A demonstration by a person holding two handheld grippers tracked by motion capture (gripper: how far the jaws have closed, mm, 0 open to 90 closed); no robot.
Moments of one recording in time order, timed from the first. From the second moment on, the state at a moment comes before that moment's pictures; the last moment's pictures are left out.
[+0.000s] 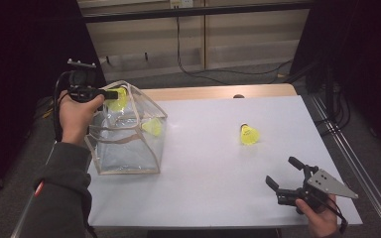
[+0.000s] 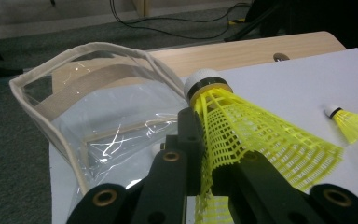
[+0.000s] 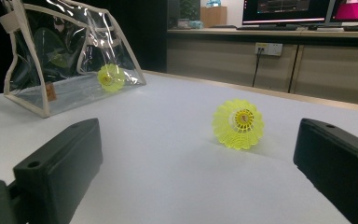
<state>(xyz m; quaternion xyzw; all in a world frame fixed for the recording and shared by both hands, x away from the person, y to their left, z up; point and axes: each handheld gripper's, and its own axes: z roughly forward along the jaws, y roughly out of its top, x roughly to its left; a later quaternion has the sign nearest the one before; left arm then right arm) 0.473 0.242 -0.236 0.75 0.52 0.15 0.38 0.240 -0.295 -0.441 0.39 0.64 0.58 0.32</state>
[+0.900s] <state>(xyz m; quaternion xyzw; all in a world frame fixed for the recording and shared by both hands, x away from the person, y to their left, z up) 0.478 0.247 -0.248 0.74 0.54 0.17 0.37 0.240 -0.295 -0.441 0.39 0.64 0.58 0.32</state>
